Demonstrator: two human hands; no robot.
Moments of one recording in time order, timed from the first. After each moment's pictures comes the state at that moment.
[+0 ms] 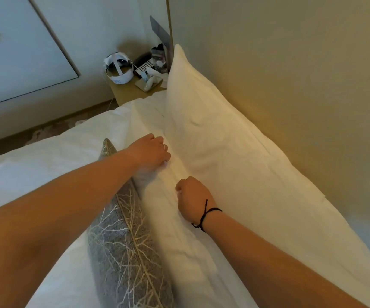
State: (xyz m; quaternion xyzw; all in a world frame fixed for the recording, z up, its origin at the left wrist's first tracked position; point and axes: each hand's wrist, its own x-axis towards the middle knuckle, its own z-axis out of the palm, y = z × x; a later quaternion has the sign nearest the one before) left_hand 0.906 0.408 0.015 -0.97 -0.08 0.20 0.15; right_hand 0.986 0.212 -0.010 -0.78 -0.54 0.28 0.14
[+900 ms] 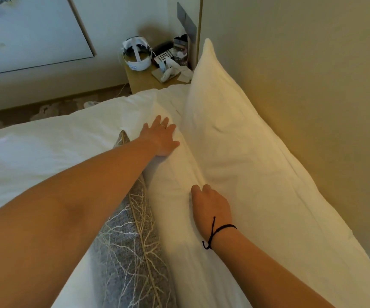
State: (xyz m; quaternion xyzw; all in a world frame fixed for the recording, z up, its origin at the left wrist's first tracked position) left_hand 0.919 0.455 -0.006 -0.88 -0.43 0.19 -0.10; right_hand 0.983 0.219 -0.012 -0.80 -0.58 0.17 0.01
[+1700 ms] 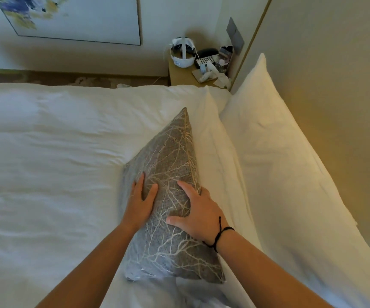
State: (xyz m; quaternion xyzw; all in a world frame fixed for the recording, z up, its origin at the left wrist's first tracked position) left_hand 0.669 0.219 -0.088 -0.55 -0.62 -0.24 -0.50; right_hand 0.847 0.156 0.022 -0.72 -0.60 0.33 0.08
